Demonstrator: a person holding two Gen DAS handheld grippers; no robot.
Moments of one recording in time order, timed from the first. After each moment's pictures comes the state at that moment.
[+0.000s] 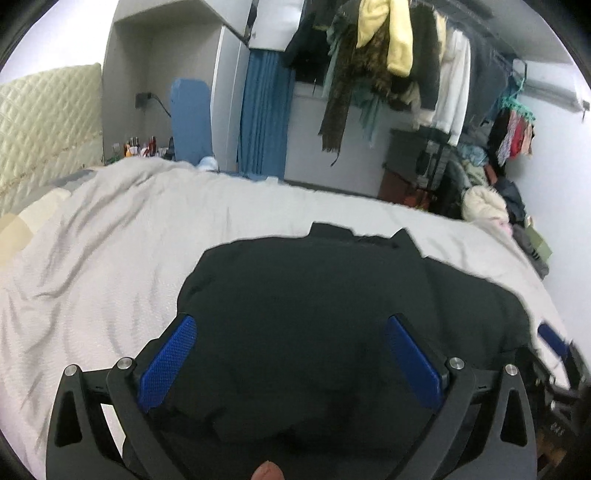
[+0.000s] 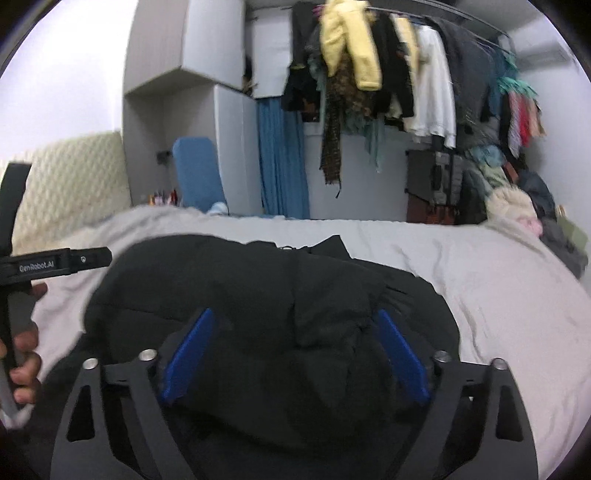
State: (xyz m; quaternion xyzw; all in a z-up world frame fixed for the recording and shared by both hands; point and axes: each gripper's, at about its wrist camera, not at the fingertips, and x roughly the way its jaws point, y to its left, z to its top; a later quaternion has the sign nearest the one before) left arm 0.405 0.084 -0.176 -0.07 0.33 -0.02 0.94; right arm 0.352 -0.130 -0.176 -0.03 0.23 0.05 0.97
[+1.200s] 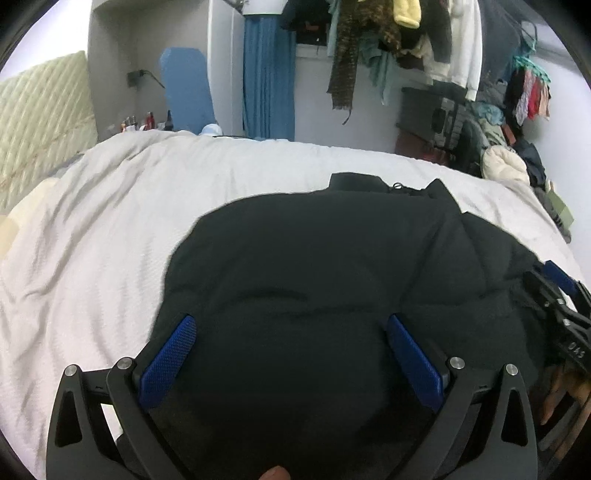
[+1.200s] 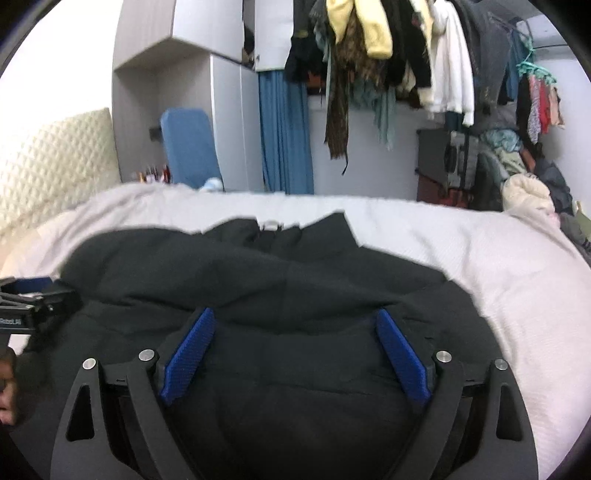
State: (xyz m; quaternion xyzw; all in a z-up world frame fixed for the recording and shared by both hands) left arm 0.453 0.066 -0.225 -0.04 0.39 0.00 0.92; right arm 0.408 -0.155 -0.190 0.00 0.27 0.06 0.96
